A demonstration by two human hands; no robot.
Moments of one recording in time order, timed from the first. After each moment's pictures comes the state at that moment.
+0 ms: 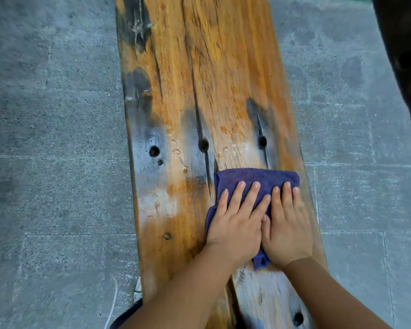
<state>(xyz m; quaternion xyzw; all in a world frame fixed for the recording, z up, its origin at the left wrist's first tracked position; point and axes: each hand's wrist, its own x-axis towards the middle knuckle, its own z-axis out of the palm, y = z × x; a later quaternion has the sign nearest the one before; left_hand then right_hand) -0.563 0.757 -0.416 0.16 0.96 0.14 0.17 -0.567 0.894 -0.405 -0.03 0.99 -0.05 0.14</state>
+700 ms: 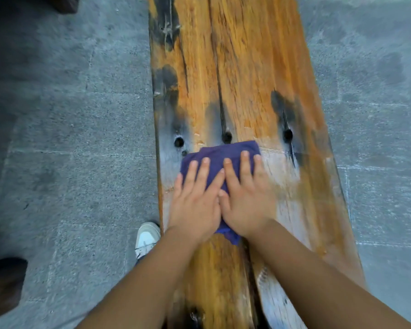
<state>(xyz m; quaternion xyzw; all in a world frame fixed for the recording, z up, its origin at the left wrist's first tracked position) -0.561 0.641 -0.413 0.00 0.99 0.08 0.13 -0.599 0.777 -0.407 -0.16 0.97 -0.06 0.16</state>
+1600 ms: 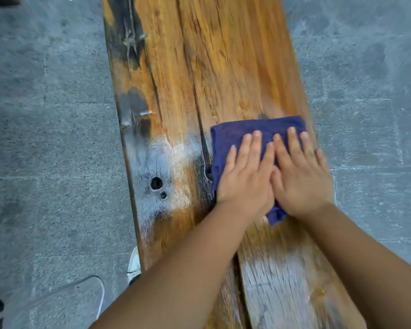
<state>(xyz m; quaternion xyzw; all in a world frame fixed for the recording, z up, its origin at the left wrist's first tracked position) -0.712 0.739 -0.418 0.10 0.97 0.15 0.14 -0.724 0.868 -0.404 -0.06 0.99 -0.02 0.13</state>
